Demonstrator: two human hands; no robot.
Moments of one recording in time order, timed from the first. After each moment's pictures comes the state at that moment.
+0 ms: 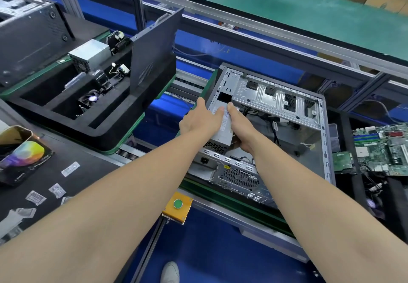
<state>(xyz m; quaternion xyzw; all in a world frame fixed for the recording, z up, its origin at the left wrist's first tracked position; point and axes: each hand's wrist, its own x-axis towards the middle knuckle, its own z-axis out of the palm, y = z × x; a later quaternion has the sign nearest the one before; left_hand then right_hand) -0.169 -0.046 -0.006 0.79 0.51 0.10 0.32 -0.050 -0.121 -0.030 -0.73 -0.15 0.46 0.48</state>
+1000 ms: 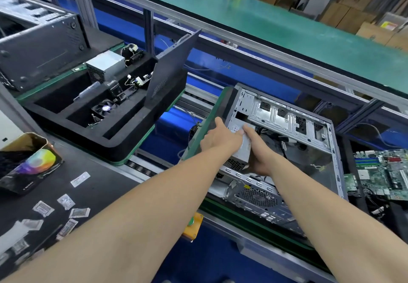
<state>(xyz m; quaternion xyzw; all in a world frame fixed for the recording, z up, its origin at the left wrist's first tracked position) -0.175 -0.045 0.008 0.75 0.52 0.06 0.41 -0.061 -0.127 -0.021 -0.72 -0.08 0.51 0.46</state>
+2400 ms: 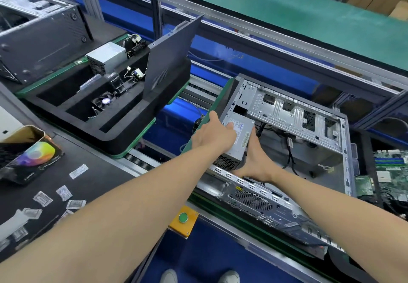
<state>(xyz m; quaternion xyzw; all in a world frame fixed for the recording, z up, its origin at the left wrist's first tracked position) -0.170 -0.044 0.004 0.77 0.52 0.06 0.37 -0.034 -0.154 -0.059 -0.72 -0.54 0.31 0.32</state>
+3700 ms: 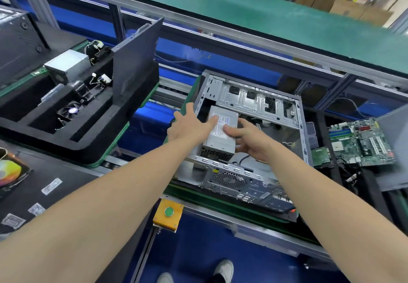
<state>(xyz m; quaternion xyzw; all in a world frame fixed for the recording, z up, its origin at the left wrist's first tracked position) -0.175 -0.054 0.006 0.81 0.48 0.06 0.33 -0.023 -0.187 -0.006 -0.68 -0.20 0.49 0.51</state>
